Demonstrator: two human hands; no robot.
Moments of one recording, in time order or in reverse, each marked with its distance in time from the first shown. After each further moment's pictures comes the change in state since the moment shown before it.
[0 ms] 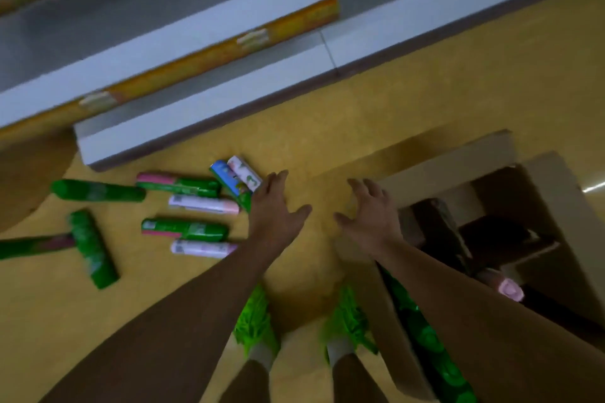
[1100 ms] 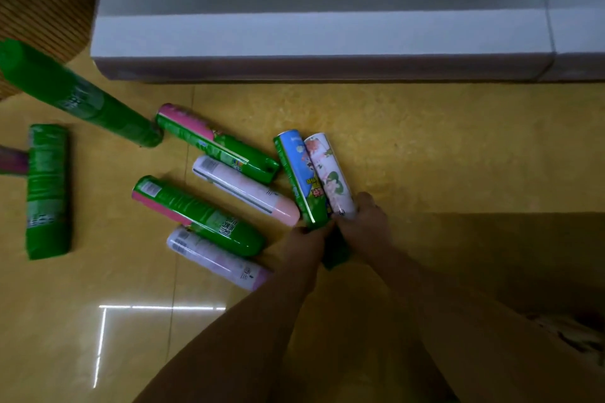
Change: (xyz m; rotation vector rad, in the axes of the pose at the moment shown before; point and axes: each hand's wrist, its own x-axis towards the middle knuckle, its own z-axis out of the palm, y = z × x) left_hand 0.145 -0.289 0.166 -1.068 -0.040 -0.858; right_hand 0.242 -0.087 0.337 0.137 -0.098 -0.016
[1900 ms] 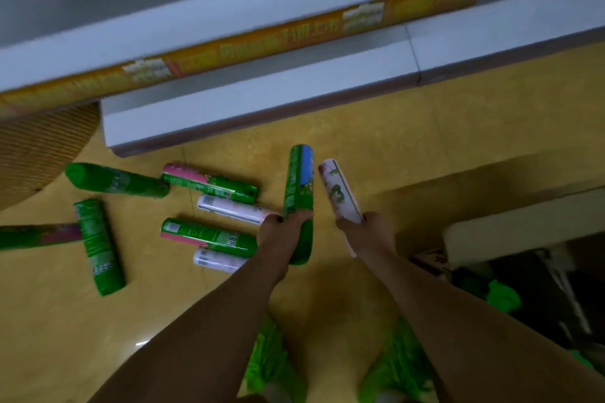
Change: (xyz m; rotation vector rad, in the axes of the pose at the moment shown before) left_hand -0.198 0.110 -0.007 0.233 0.044 0.063; right_hand -0.149 -0.035 -0.159 0.300 0.029 0.323
